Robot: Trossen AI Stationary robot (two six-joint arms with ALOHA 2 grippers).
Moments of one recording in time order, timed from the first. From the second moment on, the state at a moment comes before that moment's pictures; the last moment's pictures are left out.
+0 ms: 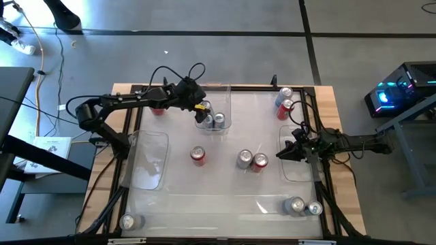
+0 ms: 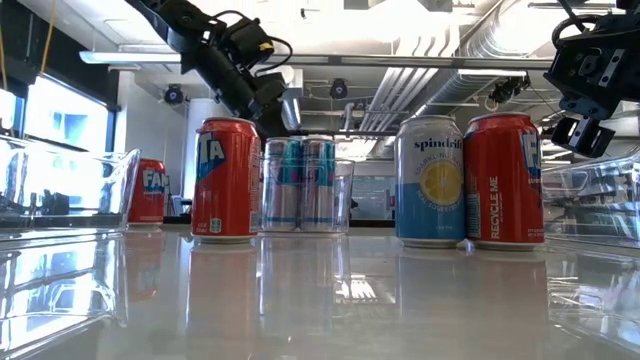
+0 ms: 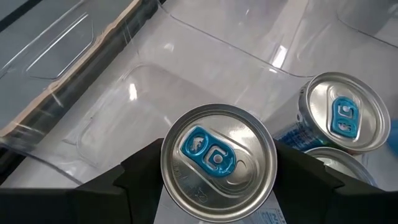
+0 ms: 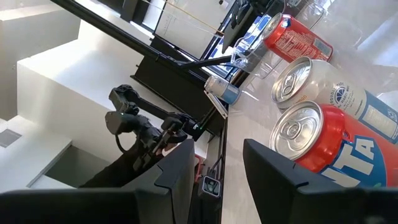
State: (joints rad) left arm 0.48 1.55 1.05 -0.31 0.07 -0.04; right arm 0.08 0.02 0.03 0.01 -0.23 1.02
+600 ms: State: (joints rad) left arm 0.48 1.55 1.04 -0.31 0.10 -0.08; right arm 0.08 0.02 0.03 0.01 -0.23 1.02
